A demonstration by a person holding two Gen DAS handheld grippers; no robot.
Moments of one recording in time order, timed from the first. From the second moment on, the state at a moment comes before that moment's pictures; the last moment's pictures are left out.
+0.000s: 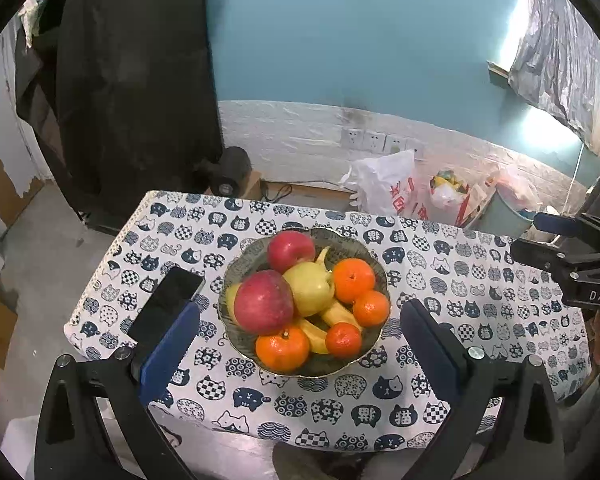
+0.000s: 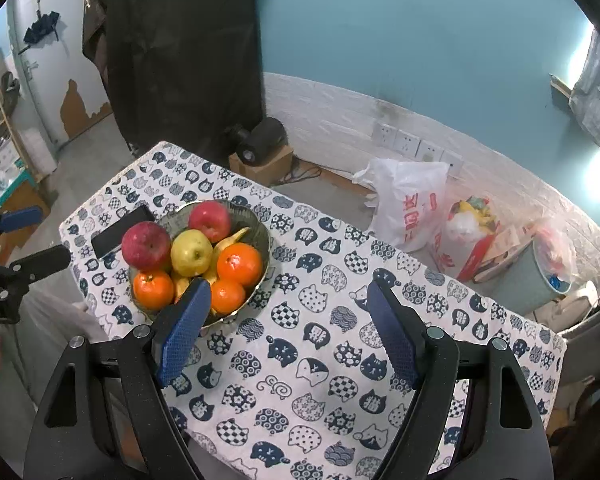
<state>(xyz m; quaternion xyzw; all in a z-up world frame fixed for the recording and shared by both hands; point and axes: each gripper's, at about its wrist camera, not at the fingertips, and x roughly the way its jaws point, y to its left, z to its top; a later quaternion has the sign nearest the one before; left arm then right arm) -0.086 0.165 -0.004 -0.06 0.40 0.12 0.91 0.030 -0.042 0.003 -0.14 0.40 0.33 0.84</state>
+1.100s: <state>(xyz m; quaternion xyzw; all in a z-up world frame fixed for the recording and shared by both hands) -0.080 0.144 -0.002 -0.02 0.39 0.13 0.91 0.031 -0.047 -0.001 -0.15 0.40 0.33 0.84</state>
